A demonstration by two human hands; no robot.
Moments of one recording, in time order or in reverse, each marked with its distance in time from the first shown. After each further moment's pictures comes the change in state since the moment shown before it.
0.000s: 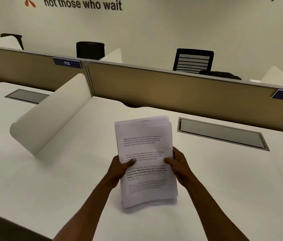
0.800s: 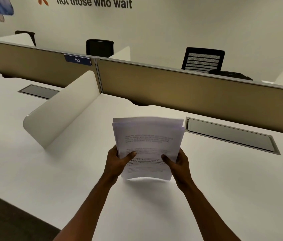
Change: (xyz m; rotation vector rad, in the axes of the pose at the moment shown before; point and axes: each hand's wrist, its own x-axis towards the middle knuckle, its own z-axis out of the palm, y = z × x) left_hand -0.029 0.027 -0.010 0.080 0.173 0.314; right_hand -0.015 0.008 0.028 0.085 0.090 -0.208
